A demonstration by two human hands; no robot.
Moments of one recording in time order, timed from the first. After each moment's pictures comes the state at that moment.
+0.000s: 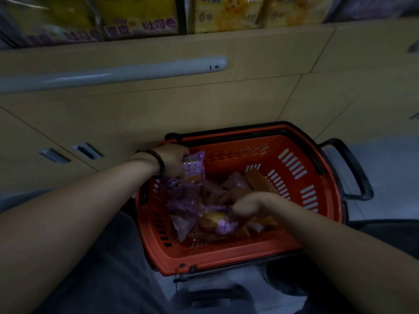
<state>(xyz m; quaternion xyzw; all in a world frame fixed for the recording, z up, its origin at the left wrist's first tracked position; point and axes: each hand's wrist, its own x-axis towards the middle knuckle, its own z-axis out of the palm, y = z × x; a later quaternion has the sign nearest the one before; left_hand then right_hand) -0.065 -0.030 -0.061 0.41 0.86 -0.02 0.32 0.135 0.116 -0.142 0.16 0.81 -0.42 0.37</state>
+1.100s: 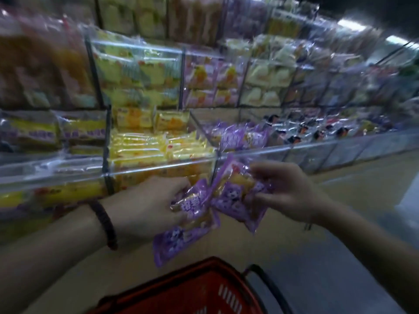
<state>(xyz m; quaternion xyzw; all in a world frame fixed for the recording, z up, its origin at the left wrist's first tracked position) 0.032 0.047 0.272 0.60 0.79 0.11 0.01 0.243 0.261 0.258 0.07 0.89 -0.34 -0.31</state>
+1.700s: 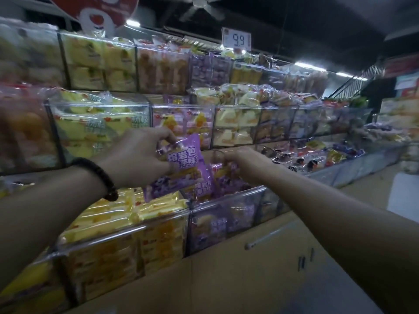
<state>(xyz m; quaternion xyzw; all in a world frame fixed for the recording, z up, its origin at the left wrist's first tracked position) 0.017 0.137 0.406 0.56 0.77 0.28 -0.13 0.154 0.409 0.352 0.27 0.94 0.05 -0.21</state>
